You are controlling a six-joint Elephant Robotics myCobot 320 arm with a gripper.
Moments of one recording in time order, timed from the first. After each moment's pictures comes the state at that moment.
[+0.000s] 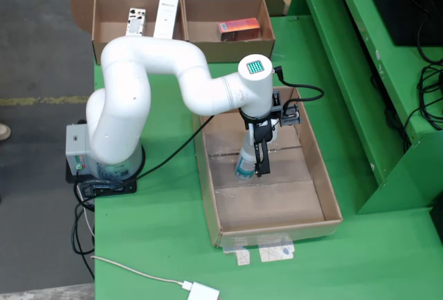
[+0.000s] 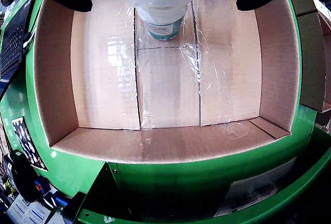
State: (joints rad) arm 0.06 -0.27 -1.49 0.45 1.54 0.12
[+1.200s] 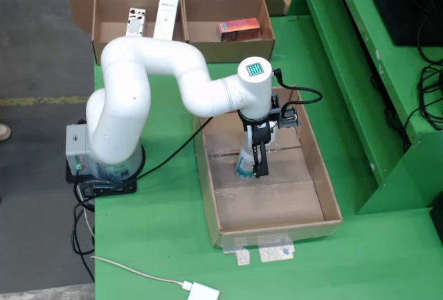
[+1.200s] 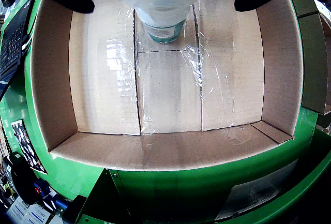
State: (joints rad) arm 0.06 -0.27 -1.52 0.46 1.54 0.12
